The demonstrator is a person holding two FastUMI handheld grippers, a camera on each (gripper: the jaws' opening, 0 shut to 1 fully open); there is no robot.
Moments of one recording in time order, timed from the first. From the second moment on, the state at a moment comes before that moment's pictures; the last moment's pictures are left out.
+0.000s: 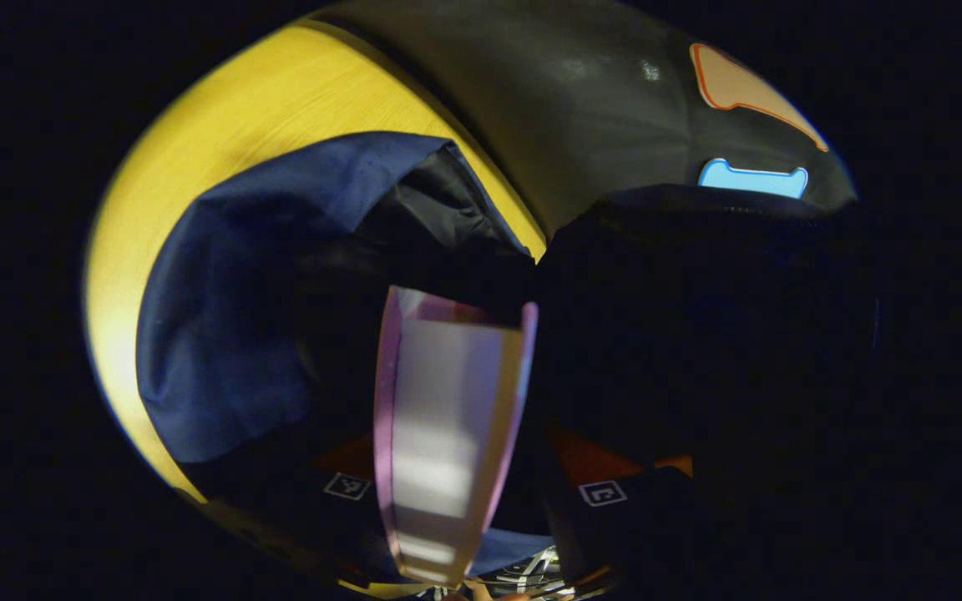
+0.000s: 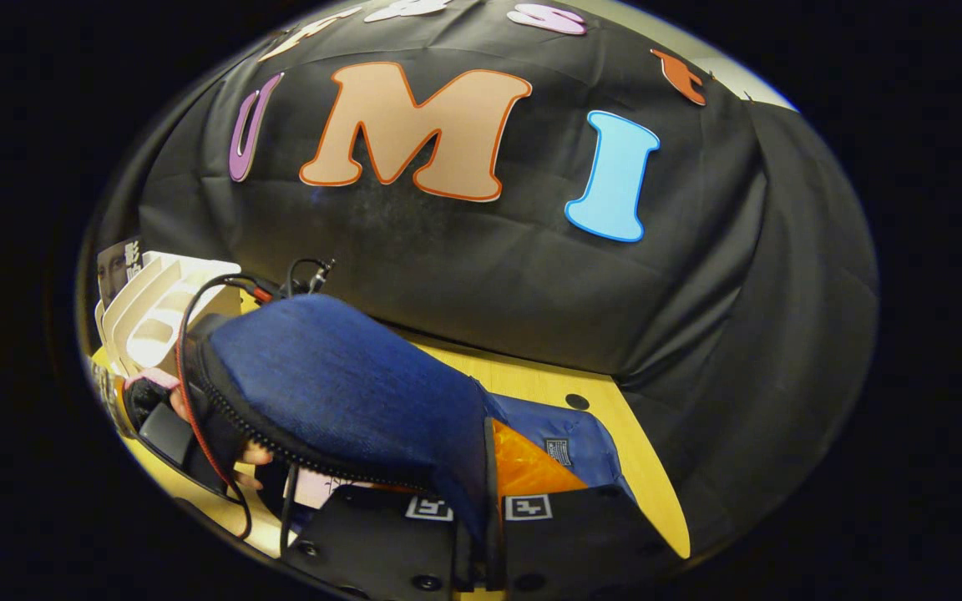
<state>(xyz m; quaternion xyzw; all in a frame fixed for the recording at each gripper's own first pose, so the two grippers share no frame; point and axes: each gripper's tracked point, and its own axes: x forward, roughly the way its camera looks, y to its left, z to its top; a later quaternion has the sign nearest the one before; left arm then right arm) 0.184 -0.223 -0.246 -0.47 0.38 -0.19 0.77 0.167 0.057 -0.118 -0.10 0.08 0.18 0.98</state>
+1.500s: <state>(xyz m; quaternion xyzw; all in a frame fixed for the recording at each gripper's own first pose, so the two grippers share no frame) -0.065 0.160 -0.044 -0.29 0.27 0.11 0.91 0.150 0.059 -0.126 -0.13 0.08 0.18 0.97</state>
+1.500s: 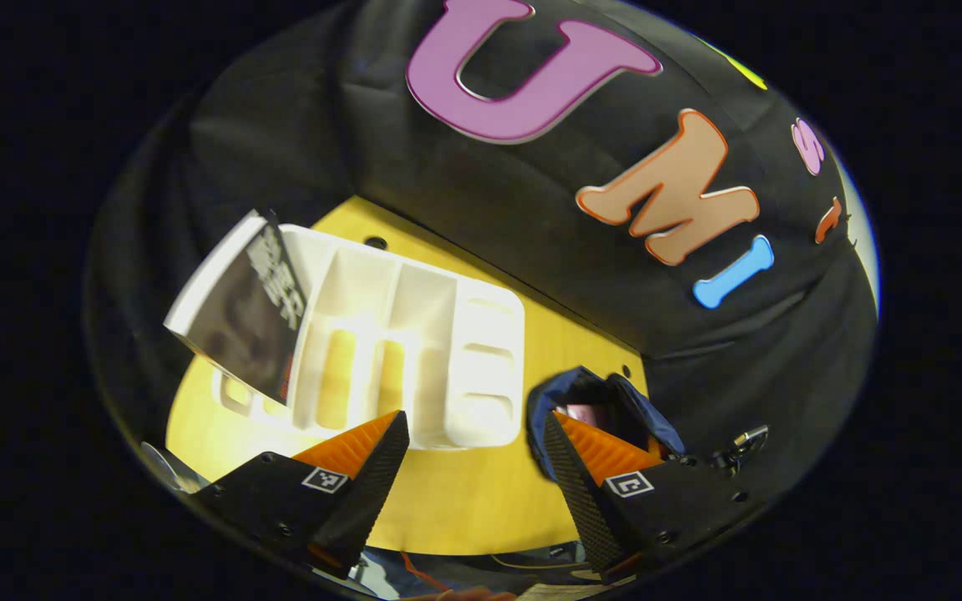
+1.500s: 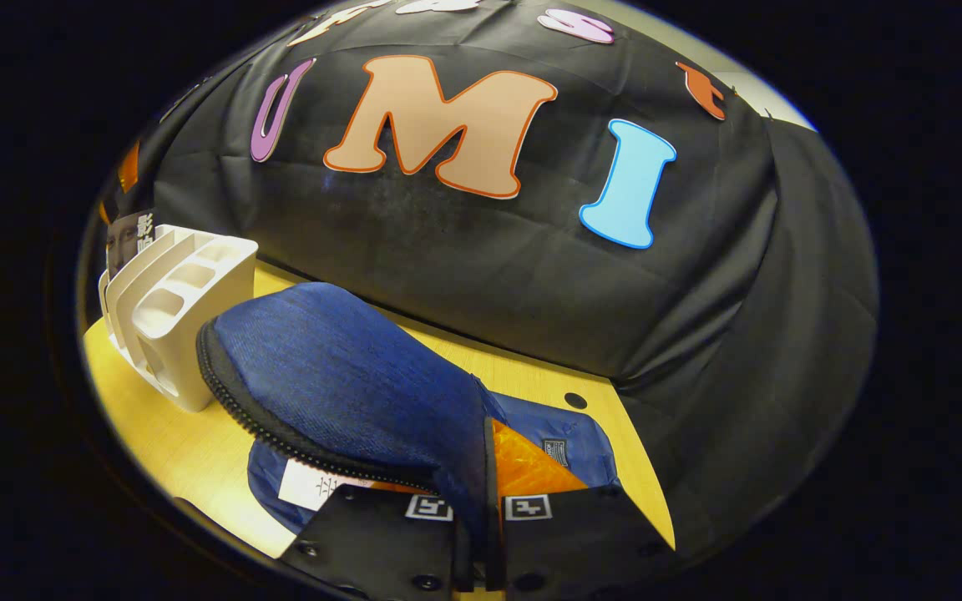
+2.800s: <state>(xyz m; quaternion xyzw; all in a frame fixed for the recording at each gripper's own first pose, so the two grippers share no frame) -0.050 0.331 -0.141 -0.25 0.44 0.19 0.84 0.154 0.062 -0.130 -0.14 0.11 0.17 0.97</state>
